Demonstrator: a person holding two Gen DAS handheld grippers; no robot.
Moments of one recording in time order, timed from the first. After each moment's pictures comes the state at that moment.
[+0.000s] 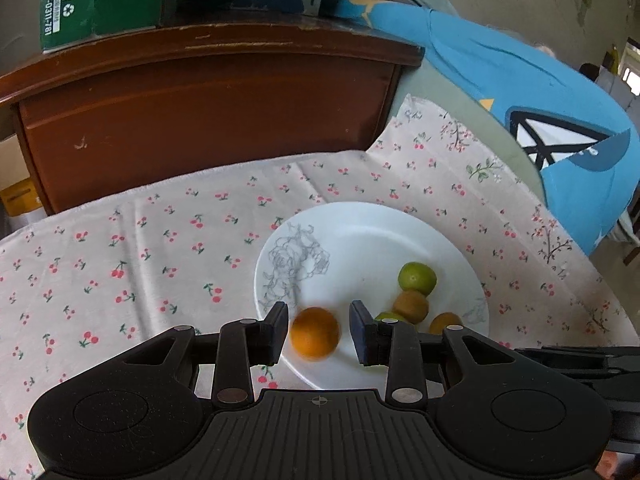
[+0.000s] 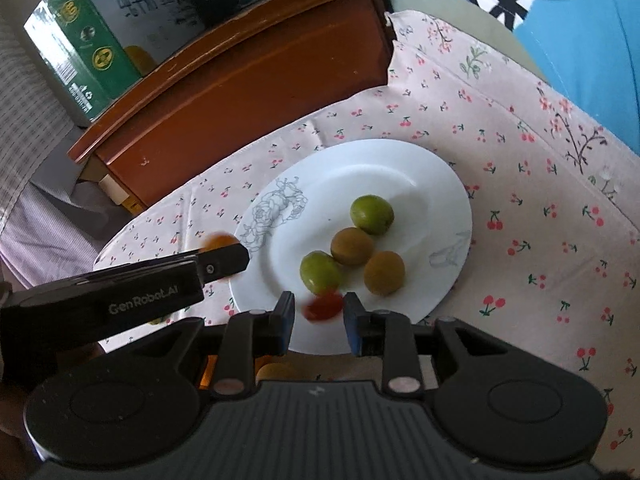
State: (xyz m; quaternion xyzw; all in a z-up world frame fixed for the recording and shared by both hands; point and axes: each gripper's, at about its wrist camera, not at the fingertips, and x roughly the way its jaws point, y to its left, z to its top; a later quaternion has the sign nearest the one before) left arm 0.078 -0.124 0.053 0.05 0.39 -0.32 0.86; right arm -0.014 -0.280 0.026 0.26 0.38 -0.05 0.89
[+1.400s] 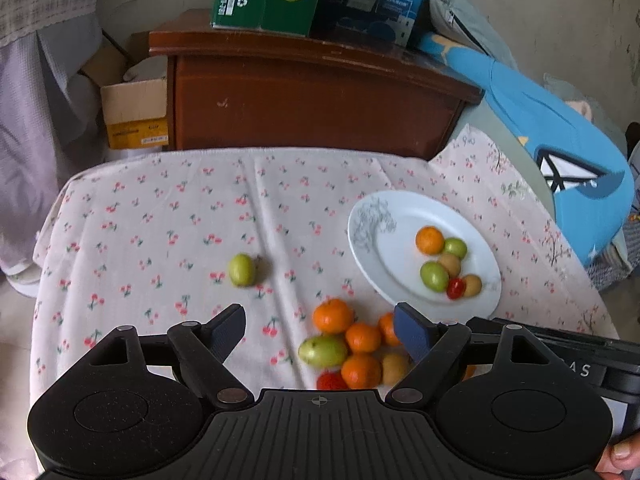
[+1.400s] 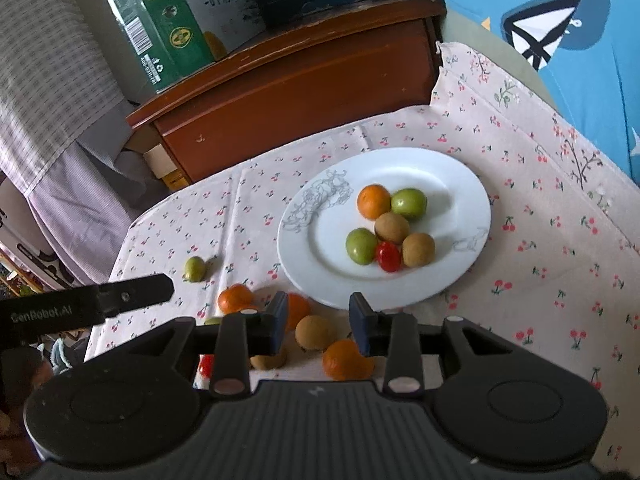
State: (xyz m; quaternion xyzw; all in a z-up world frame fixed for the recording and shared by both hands) left arm 0.010 -0.026 0.078 -0.02 0.40 -0.22 0.89; right arm -0.057 -0.247 0.045 0.20 0.36 0.00 0.91
